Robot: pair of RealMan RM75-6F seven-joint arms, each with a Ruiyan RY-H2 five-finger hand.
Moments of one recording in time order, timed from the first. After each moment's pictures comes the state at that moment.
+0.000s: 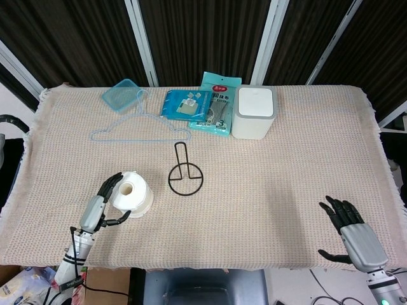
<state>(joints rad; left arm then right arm) -0.37 -1.72 -0.06 -1.01 1.60 1.38 -0.71 0.07 -1.02 -0.08 -1.72 -1.68 1.43 0.00</state>
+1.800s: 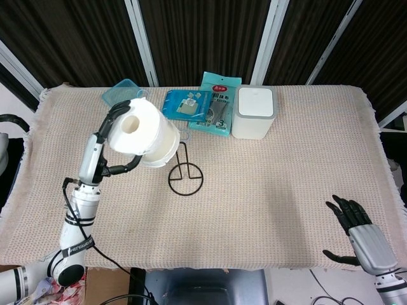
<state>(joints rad) -0.64 -1.37 -0.49 -1.81 1.34 1.30 -0.43 0.05 -0.99 -0.09 -1.71 -1.71 1.49 0.08</state>
